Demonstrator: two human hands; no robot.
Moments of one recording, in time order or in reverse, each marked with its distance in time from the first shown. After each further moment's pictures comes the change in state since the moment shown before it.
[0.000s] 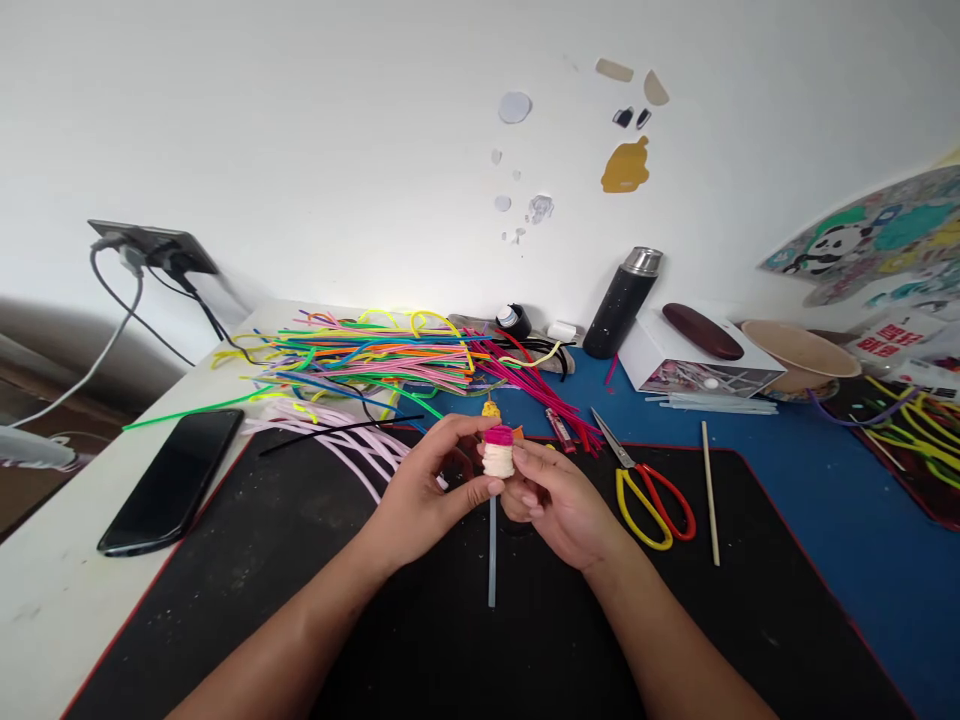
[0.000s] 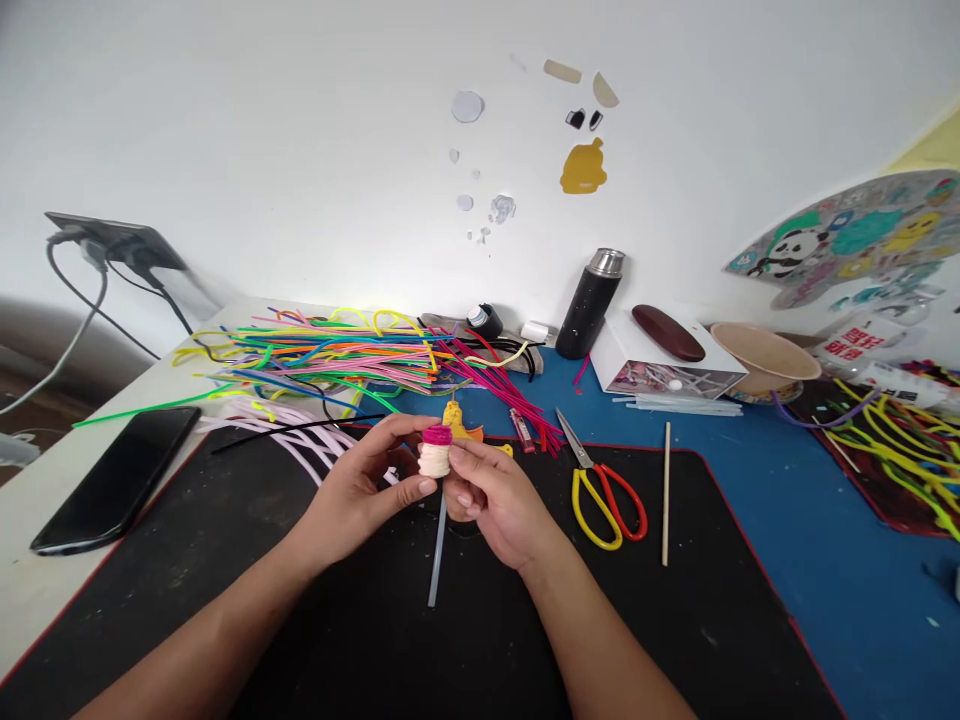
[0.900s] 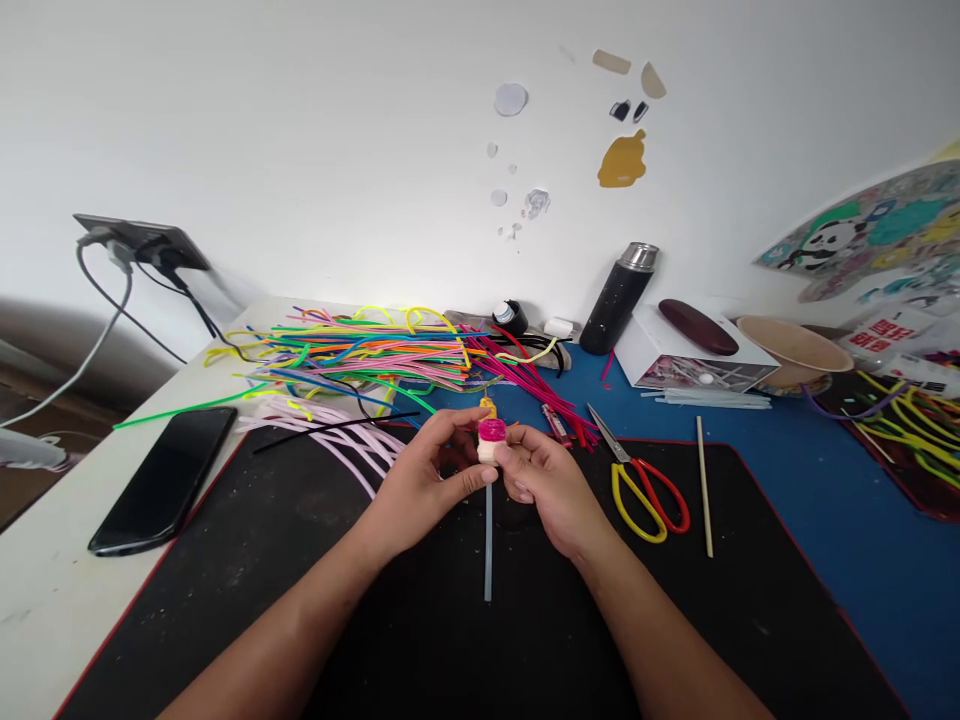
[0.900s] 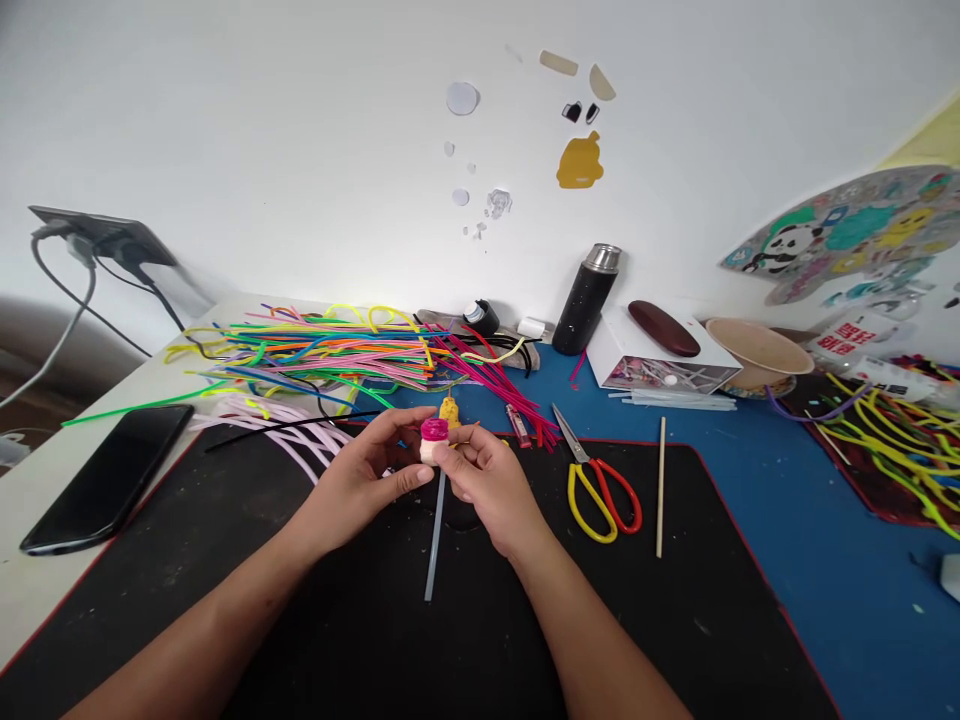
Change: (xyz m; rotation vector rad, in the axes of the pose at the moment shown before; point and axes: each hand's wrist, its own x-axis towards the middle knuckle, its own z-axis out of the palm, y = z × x) left_hand 0.003 -0.009 0.000 -0.060 -0.008 -0.128; right_hand 0.009 0.005 0.000 -0.191 0.187 -0.129
